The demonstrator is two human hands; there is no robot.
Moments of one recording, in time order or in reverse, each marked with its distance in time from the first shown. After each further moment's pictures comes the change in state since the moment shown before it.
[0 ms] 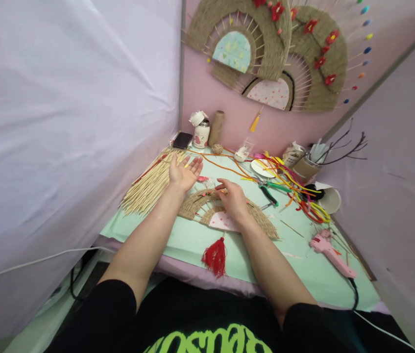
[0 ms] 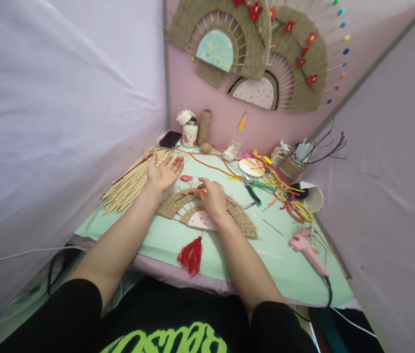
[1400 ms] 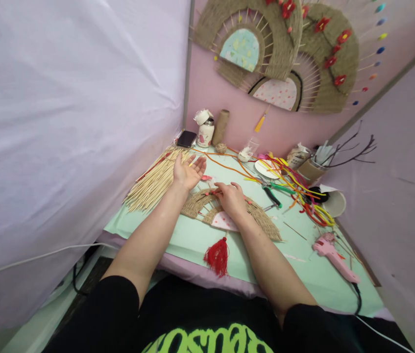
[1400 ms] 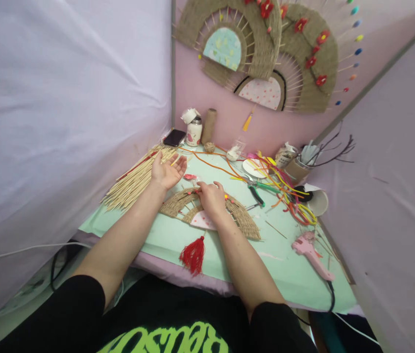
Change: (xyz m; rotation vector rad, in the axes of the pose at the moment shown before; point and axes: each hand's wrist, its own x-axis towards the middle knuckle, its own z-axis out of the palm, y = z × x) left_hand -0.005 -0.001 0.003 0.014 0.034 -0.019; right_hand 0.004 -0.005 0.010 -0.240 -0.199 -0.027
